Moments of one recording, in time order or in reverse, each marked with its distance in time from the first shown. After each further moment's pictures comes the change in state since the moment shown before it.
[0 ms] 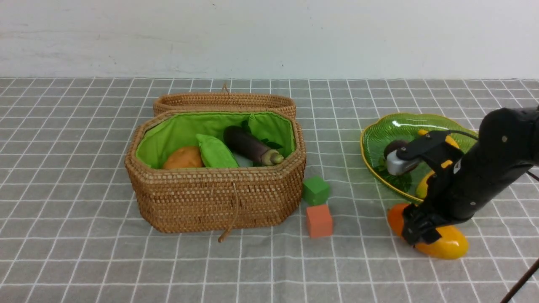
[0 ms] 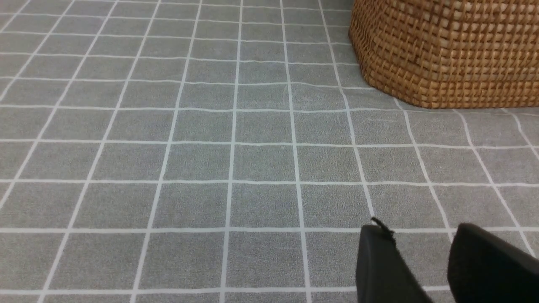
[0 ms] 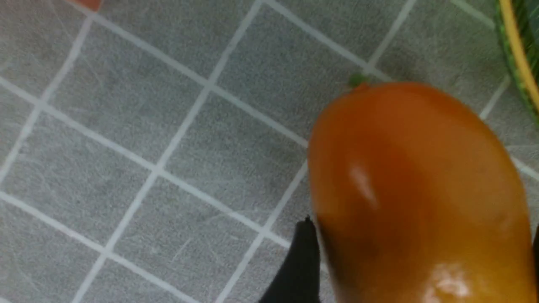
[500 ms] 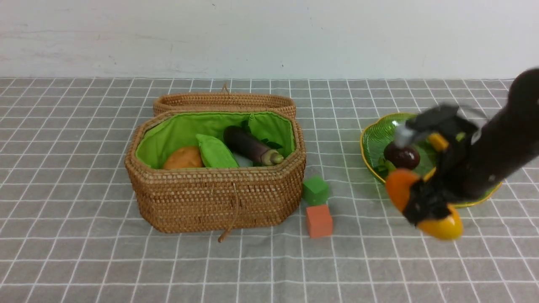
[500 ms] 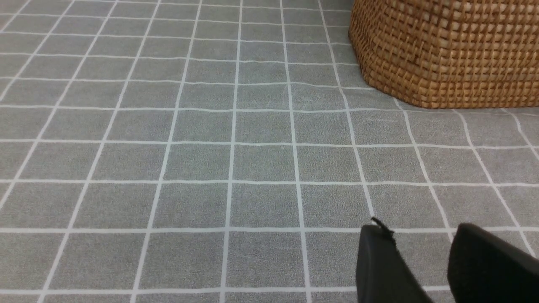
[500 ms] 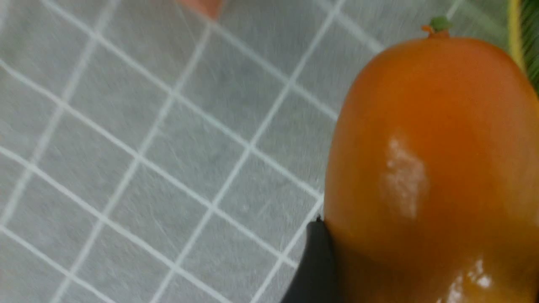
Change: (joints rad) right arm -0.005 -0.169 -0.094 0.138 0.172 -0.054; left arm 0.000 0.000 0.000 0.000 0.000 0.000
